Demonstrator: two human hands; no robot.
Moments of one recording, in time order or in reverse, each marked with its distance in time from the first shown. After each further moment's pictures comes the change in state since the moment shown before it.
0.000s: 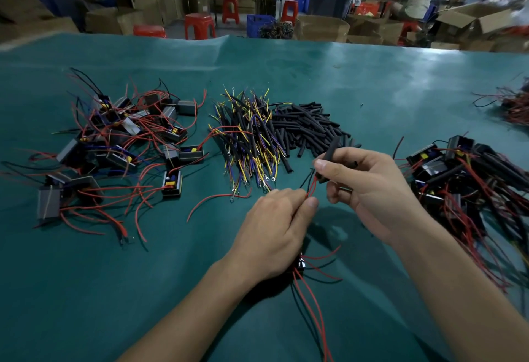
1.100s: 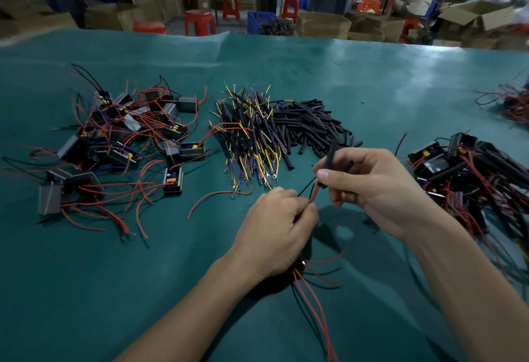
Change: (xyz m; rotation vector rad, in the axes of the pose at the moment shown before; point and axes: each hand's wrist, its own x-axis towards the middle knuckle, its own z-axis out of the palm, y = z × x) left_hand 0.001 0.002 0.001 0.040 -0.013 0.003; right_hand 0.000 -0.003 -0.011 -0.148 -0.123 0.025
